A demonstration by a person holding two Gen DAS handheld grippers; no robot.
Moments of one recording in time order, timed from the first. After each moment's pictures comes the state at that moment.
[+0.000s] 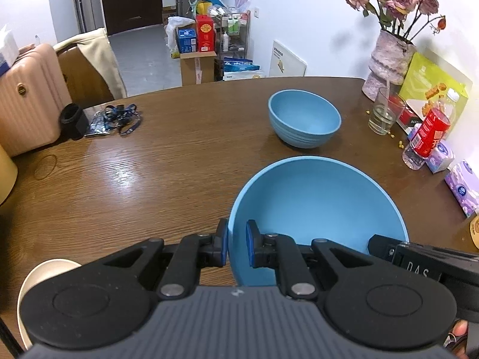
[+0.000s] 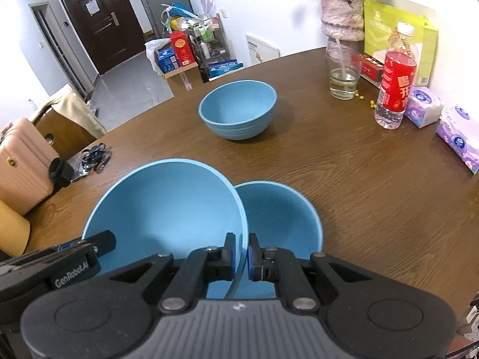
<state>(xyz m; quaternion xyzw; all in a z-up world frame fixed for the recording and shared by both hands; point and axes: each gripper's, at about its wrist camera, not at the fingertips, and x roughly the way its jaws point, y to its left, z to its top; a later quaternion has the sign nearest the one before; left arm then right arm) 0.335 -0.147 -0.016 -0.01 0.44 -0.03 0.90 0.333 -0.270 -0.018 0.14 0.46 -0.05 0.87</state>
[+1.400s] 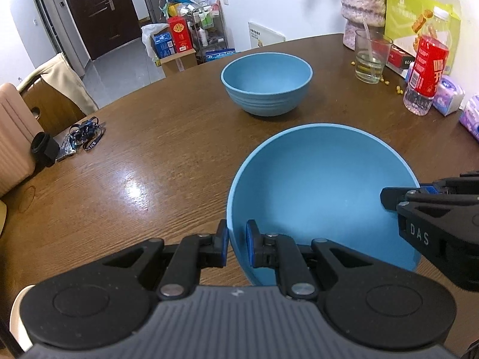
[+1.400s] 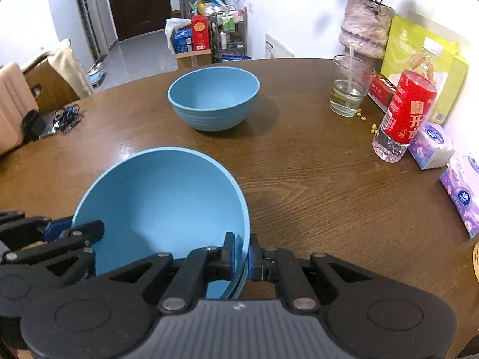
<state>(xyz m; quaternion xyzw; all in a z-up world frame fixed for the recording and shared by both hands) 0.353 -0.231 -0.085 0.11 0.45 -0.04 0.89 0.365 -0.320 -0.073 0.01 0.47 -0.01 0.88</state>
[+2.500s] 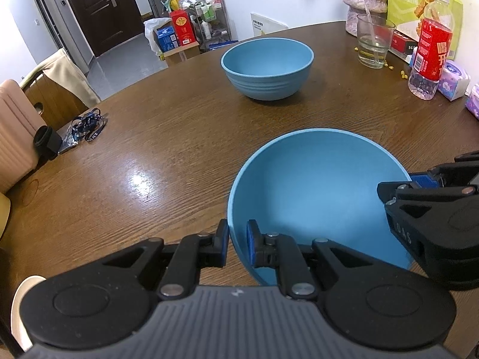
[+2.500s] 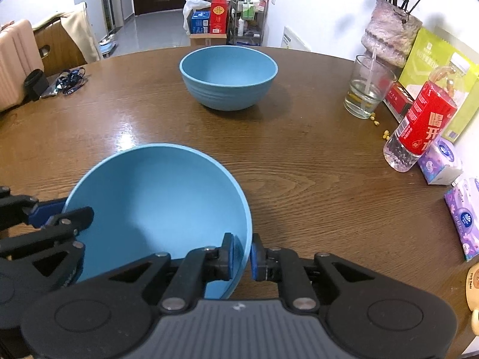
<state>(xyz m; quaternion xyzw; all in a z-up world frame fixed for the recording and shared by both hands) 0.348 -0.235 -0.098 0.12 0.46 -0.03 0.88 0.372 -0.310 -0.091 -0.05 0.49 0.01 0.87</state>
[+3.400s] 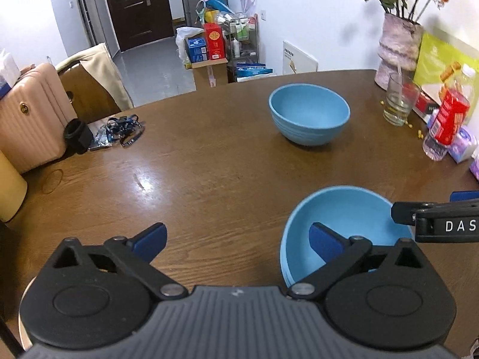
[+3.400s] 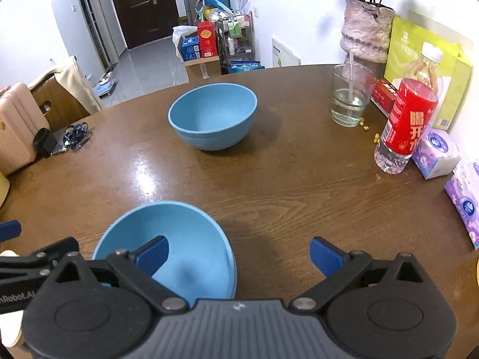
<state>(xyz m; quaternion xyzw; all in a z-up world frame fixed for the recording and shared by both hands) 0.349 -0.184 -0.039 0.04 0.43 0.01 0.90 0.381 -0.345 -0.048 0.05 0.47 0.01 0.88</state>
